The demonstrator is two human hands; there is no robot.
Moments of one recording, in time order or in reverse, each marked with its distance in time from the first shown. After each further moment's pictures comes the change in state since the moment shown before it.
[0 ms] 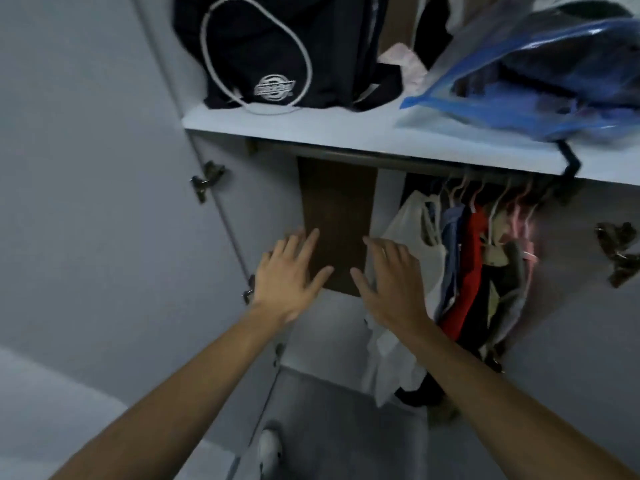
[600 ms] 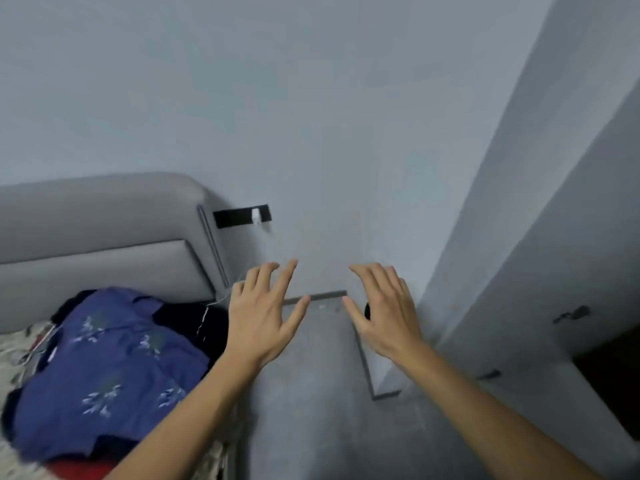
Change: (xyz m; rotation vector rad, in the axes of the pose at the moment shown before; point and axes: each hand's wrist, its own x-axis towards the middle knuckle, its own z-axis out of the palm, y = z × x) left_hand -0.602 -0.161 -0.177 0.341 0.233 -1.099; right_hand -0.256 -0.481 0.102 0.546 -0.495 -1.010
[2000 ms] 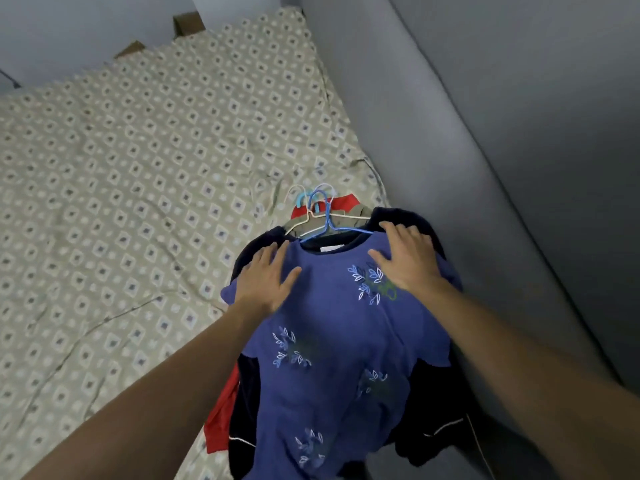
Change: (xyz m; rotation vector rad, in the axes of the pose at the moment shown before) left_hand -0.224 -0.744 0.228 -0.161 -0.286 -1.638; right_hand 0.328 -0.510 0.880 -0.052 -0.983 -1.057
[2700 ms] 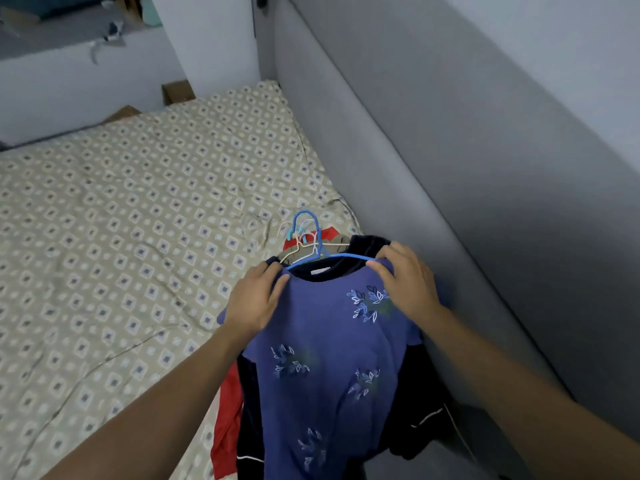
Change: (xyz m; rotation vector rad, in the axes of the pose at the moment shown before) left_hand -0.065 0.009 -0.090 -0.207 0.234 0.241; right_hand -0.098 -0.043 -0.111 0.295 0.320 -0.003
